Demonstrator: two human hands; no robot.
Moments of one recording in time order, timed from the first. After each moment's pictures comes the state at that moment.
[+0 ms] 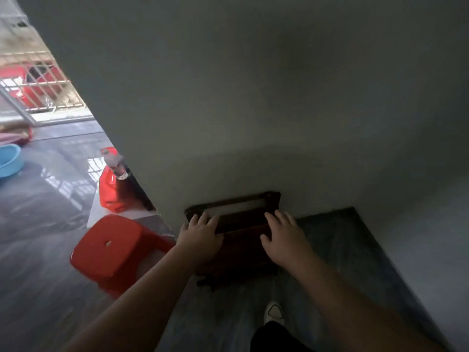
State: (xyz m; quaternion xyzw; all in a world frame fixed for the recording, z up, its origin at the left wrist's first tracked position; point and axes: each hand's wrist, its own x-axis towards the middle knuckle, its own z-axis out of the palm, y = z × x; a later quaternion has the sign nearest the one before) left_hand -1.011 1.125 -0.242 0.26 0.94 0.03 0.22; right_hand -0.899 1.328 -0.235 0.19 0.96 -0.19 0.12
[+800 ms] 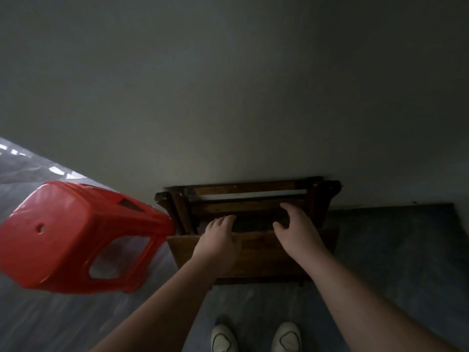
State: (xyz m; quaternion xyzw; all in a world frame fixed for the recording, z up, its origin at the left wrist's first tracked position) left_hand -1.172 1.252 -0.591 0.08 0.91 0.23 0.34; right_hand -1.133 1.451 -0.578 0.26 0.85 -0.41 0.19
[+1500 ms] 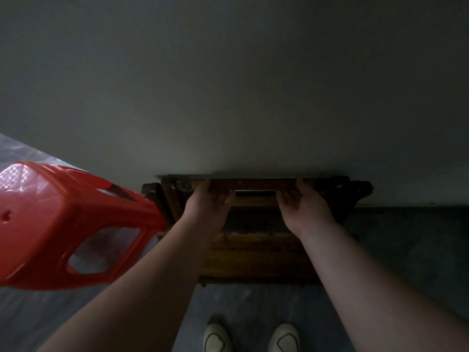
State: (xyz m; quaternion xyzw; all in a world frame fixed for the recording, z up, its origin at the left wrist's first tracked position) left_hand -1.259 1.264 -0.653 -0.44 0.32 0.81 0.20; right_hand -1.205 1.450 -0.650 0.49 0.20 -0.85 -0.01
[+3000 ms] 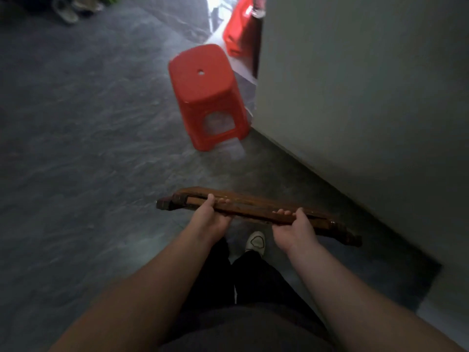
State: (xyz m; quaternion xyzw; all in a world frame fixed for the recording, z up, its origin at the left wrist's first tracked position) left_hand -0.863 1.125 -0.394 -0.62 0.07 0.78 -0.02; right_hand -0.922 1.292 -0.383 0.63 0.26 -0.71 0.18
